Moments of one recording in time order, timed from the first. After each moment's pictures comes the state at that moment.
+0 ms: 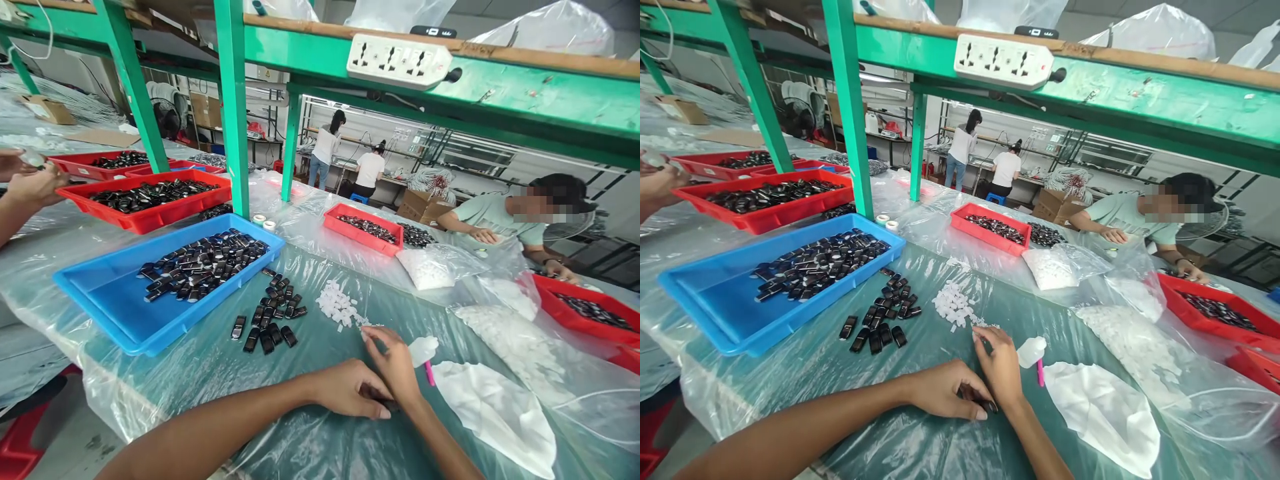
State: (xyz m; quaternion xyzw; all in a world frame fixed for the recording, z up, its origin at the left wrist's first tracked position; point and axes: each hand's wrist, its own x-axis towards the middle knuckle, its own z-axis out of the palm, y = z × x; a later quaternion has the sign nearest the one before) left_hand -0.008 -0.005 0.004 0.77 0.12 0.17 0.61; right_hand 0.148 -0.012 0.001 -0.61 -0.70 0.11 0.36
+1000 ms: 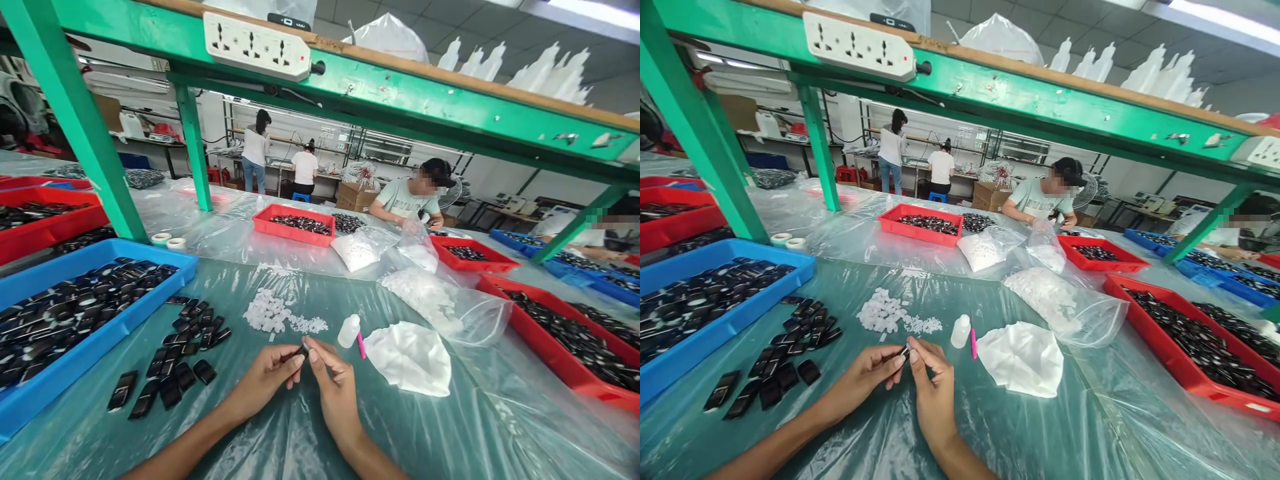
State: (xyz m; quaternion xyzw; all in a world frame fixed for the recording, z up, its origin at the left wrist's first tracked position) left_hand 0.005 0.011 0.016 0.70 0.23 0.26 0.62; right_hand 0.135 -0.057 -0.001 -0.52 -0.48 0.31 0.63
